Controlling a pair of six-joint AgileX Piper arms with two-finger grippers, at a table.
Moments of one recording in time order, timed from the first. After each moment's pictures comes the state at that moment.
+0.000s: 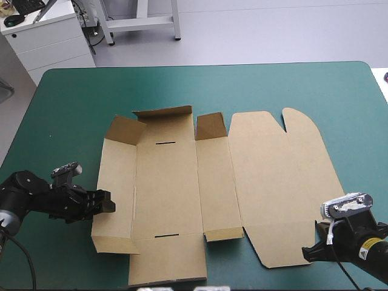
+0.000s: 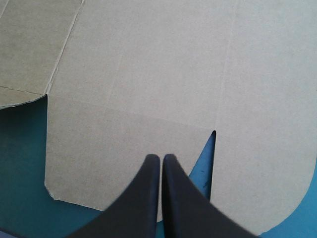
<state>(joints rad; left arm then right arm) 0.24 1.22 -0.69 -0.59 1.06 0.36 0.33 0.50 -0.67 0.04 1.08 -0.01</state>
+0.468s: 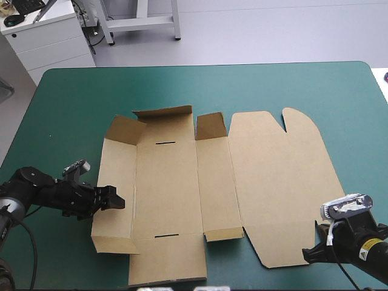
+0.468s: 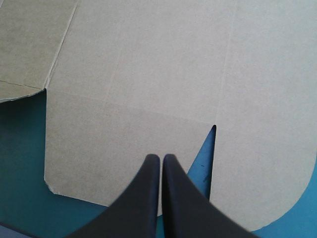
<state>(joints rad) 0.24 1.33 -0.69 -0.74 1.07 0.47 0.33 0.50 -0.67 0.04 1.09 -0.01</state>
